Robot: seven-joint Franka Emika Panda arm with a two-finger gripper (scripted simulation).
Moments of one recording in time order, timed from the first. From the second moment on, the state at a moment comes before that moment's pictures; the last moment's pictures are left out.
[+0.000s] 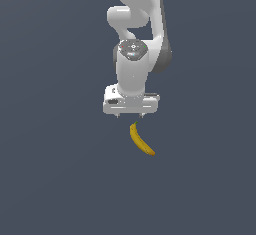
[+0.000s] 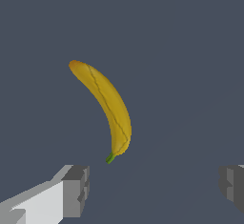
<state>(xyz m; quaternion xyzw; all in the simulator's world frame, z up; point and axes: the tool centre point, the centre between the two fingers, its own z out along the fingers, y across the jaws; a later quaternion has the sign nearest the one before) -0.003 0.008 0.166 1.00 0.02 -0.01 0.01</state>
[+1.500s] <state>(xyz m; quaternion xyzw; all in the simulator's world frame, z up) 0.013 0.028 0.121 0.99 0.11 -0.01 0.01</state>
